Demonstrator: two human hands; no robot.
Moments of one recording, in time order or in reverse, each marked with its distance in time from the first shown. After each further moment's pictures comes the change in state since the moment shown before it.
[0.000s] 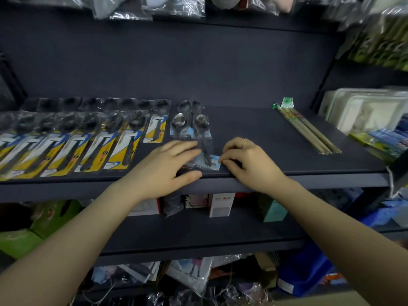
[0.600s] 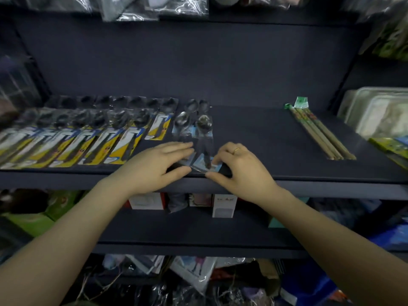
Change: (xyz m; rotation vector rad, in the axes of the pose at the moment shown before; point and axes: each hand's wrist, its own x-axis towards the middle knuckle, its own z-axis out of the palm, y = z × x) left_hand -0.001 0.003 -0.003 -0.015 -0.046 -0.093; right_hand -0.005 -0.001 0.007 -0.014 0.029 -0.061
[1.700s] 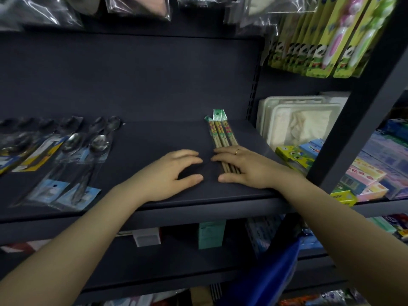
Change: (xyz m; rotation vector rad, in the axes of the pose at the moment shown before) left_hand 0.168 0.161 0.048 -0.200 0.020 0.146; right_hand -0.054 0.224 -0.100 -0.006 -0.372 0.065
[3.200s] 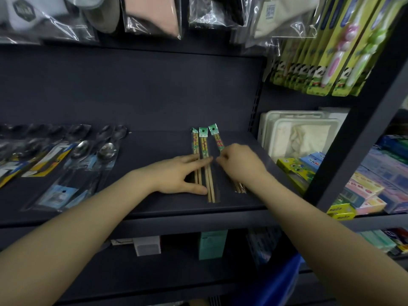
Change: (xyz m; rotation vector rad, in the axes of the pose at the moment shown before) left_hand 0.023 -0.010 -0.016 0.125 -0.300 -0.079; right_hand 0.033 -0.051 -0.015 0.119 0.243 0.562
